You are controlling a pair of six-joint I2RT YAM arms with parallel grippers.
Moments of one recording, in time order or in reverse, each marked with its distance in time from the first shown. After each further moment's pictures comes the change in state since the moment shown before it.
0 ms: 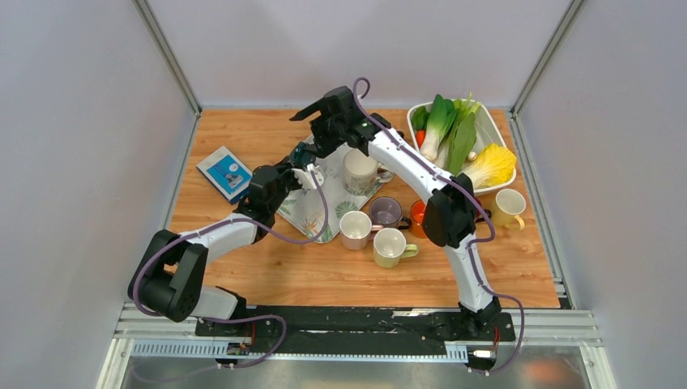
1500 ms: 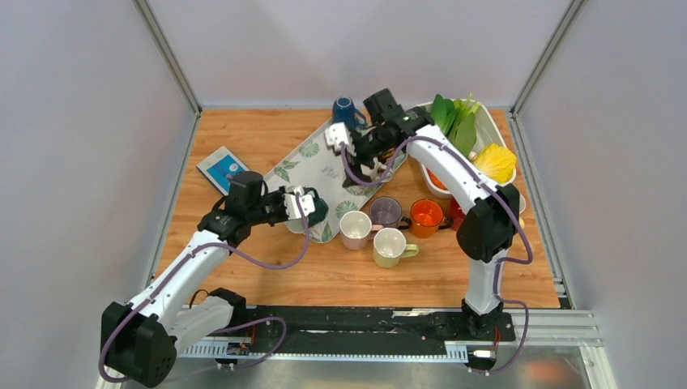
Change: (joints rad) left arm 0.034 -0.397 0.106 -0.935 0.467 -0.053; right arm -0.145 -0.295 -0.199 -0.414 -0.693 -2.635
